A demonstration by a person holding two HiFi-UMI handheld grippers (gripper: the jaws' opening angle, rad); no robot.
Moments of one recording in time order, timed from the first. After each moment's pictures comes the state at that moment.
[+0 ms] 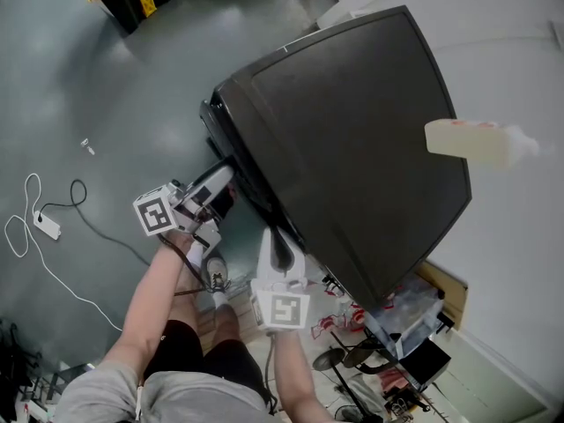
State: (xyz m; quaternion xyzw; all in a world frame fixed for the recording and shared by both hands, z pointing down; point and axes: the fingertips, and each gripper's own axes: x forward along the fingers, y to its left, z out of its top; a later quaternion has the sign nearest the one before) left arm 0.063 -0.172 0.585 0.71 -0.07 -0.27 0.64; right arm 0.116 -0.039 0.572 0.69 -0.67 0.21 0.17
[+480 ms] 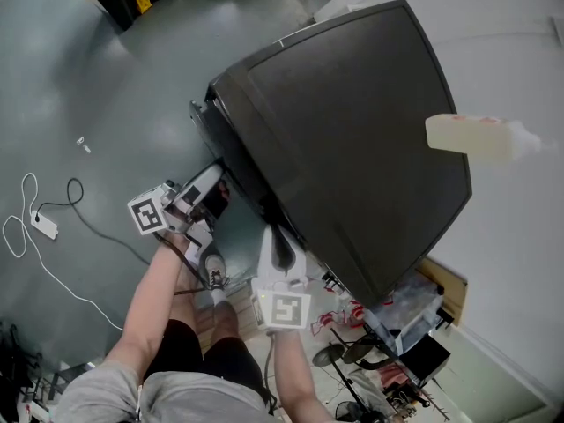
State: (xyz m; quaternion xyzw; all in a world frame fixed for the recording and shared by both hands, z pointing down) left arm 0.041 -0.163 0.589 0.69 -0.04 -0.31 0.65; right arm 0.113 -0.031 0.569 0.70 -0.67 0.20 0.17
